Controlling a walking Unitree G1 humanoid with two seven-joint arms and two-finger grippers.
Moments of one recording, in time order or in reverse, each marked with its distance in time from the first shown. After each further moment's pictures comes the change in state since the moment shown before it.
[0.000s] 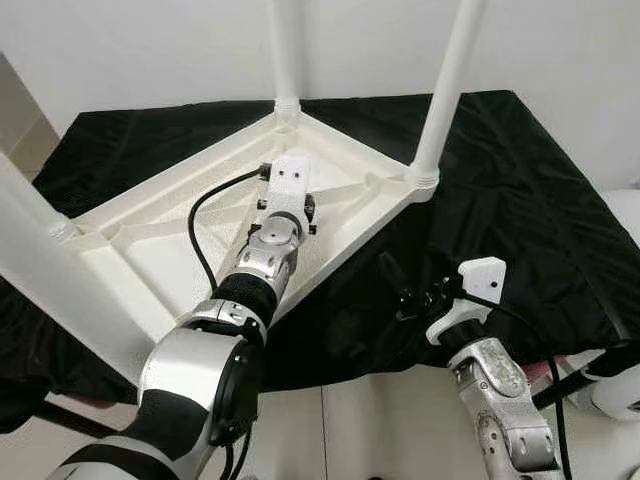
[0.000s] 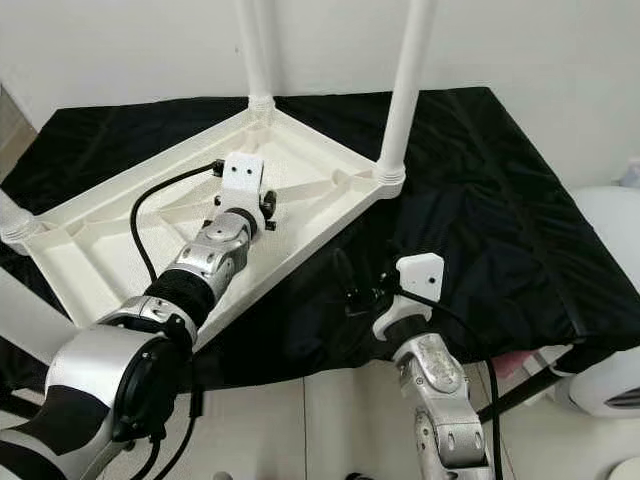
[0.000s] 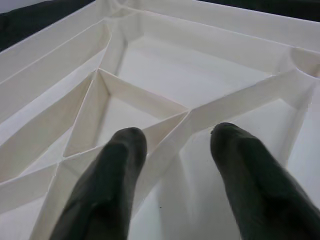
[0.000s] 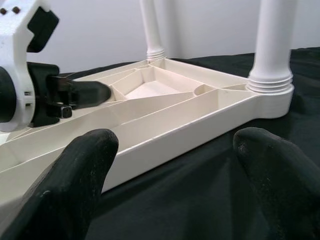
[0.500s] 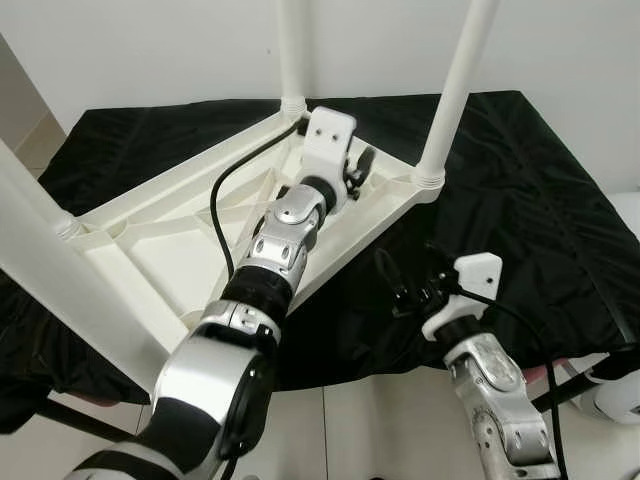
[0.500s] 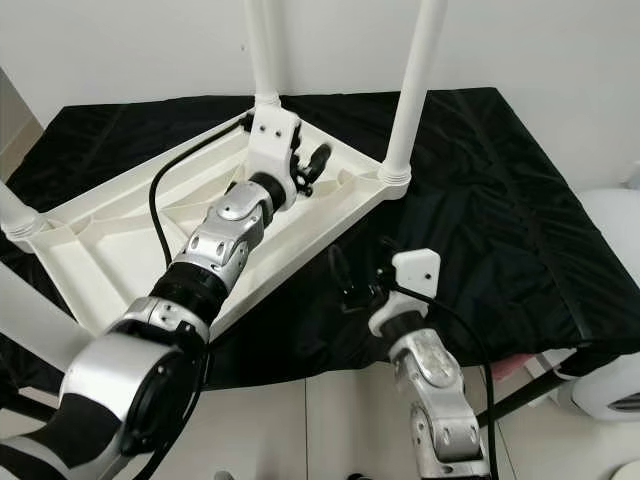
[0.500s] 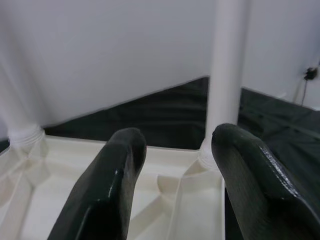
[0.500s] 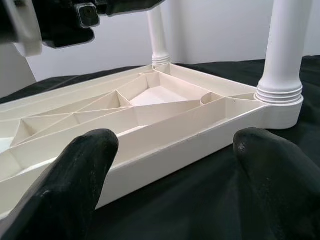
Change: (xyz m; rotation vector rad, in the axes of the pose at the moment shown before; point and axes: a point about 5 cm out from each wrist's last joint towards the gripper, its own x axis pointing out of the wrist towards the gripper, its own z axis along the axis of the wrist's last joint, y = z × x) left arm -0.023 -0.032 0.066 0.021 -0.408 -0.345; right arm 0.010 0.004 0.003 -0.015 -0.011 0.011
